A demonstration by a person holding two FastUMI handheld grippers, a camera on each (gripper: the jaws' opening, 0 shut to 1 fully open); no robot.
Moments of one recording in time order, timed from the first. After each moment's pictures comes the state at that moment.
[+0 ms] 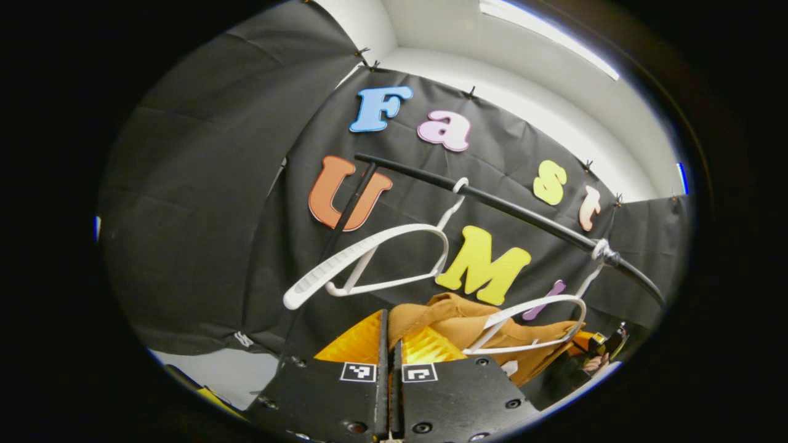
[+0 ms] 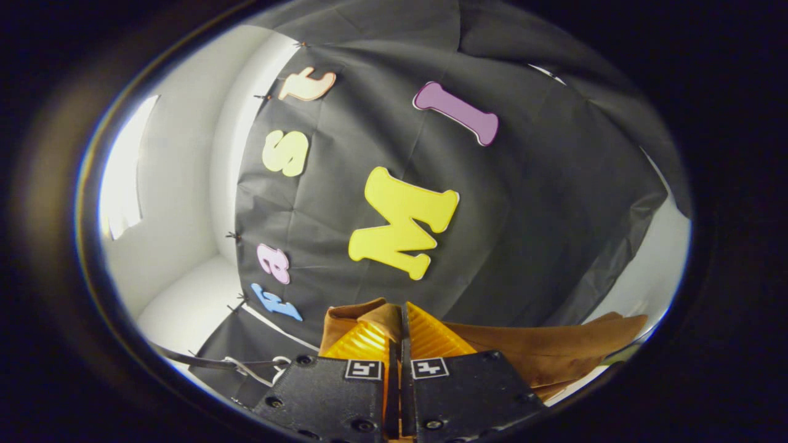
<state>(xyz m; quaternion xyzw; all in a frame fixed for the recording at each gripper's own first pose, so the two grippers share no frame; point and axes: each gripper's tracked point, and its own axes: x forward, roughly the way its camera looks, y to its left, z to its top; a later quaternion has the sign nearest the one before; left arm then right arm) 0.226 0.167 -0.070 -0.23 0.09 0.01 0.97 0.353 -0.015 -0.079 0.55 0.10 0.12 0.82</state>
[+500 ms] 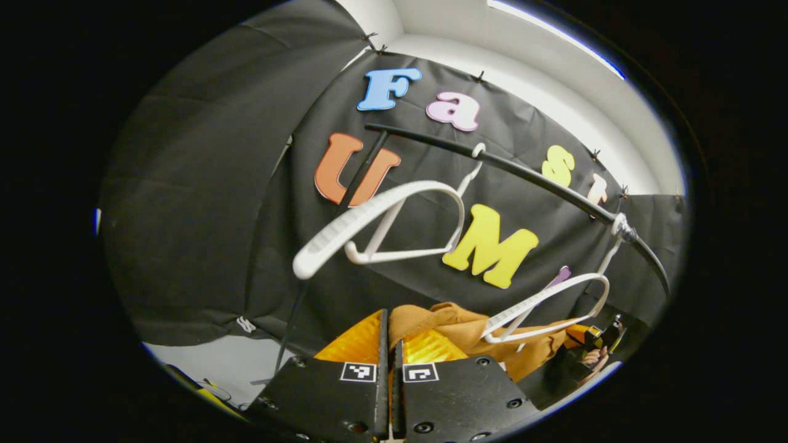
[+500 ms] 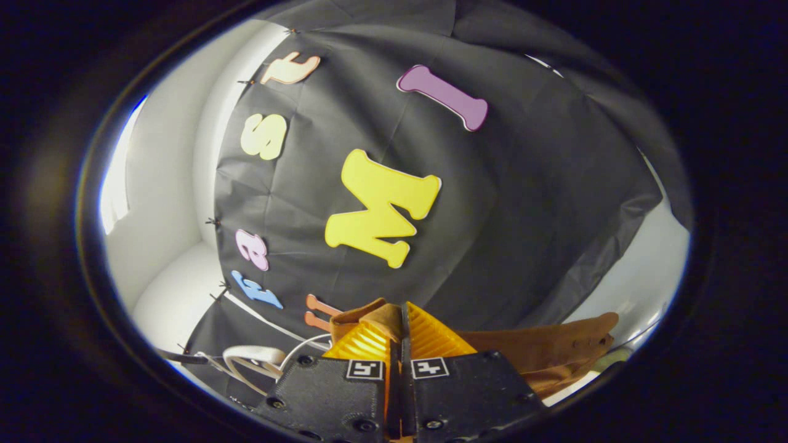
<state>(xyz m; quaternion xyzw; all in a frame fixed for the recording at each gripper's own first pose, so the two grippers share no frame) 0.221 0.161 -0.118 -0.24 0.14 0.01 0.96 0.362 -0.017 -0.124 0.54 0.15 0.11 0.82</state>
